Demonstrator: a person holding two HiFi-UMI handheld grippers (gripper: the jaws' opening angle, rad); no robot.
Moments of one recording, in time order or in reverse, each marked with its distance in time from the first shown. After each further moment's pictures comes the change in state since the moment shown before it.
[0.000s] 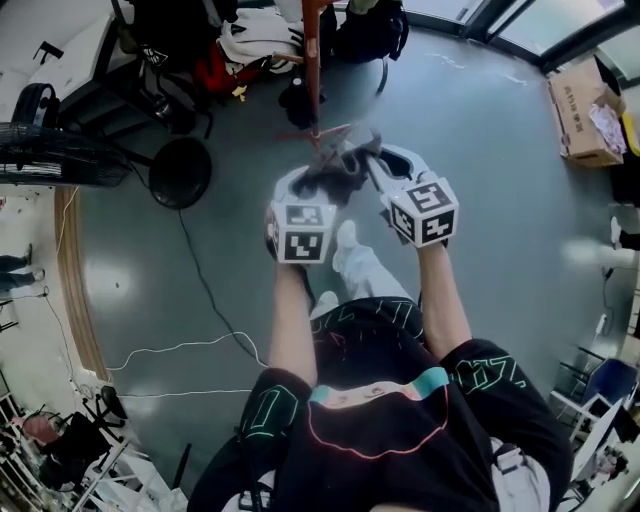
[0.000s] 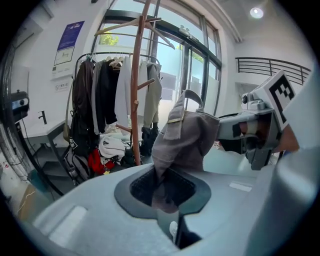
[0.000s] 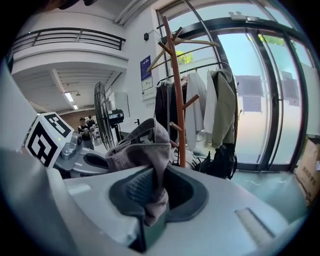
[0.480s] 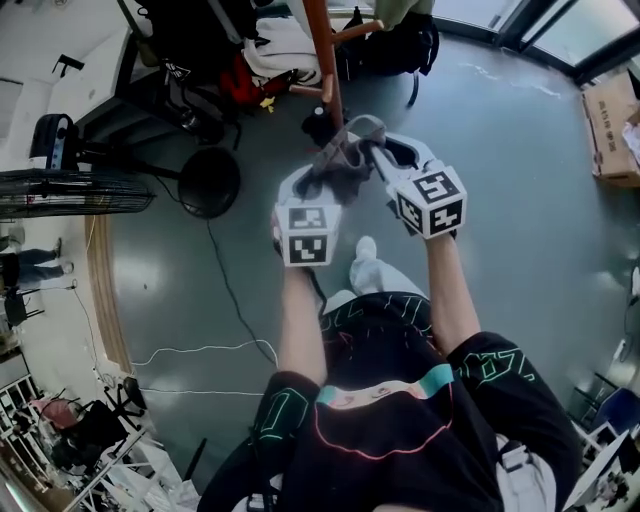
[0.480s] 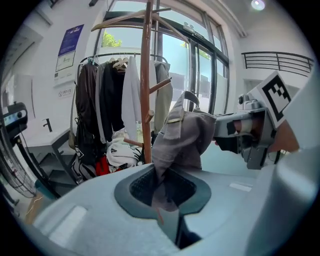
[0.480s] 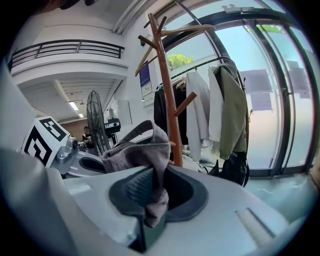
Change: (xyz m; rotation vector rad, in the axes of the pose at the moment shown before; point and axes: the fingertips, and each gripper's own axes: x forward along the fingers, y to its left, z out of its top) left arm 0.051 0.062 0.057 0.000 -0.006 0.112; right arm 0.086 -0.048 0.055 0.023 -0.062 0.093
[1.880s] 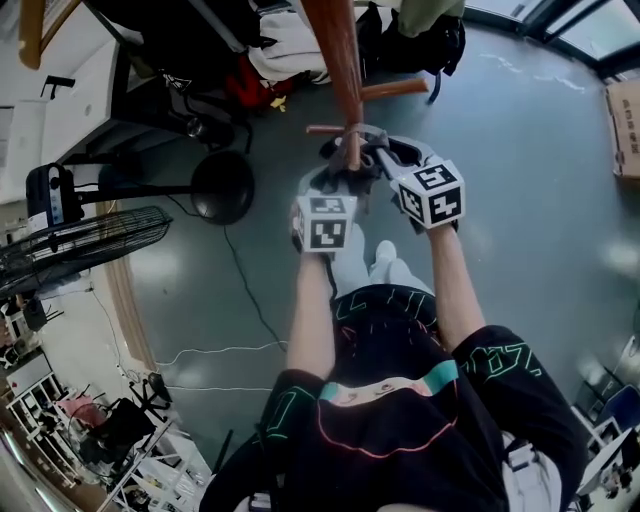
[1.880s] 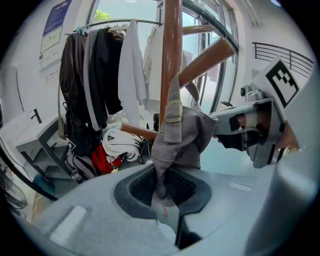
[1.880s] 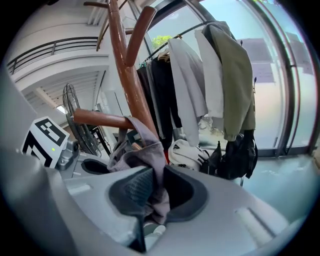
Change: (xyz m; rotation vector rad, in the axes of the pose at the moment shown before) left arm 0.136 0.062 -0.015 -0.014 0.199 -0.041; right arm 0.136 -0.066 -0.032 0.133 0.174 -0.001
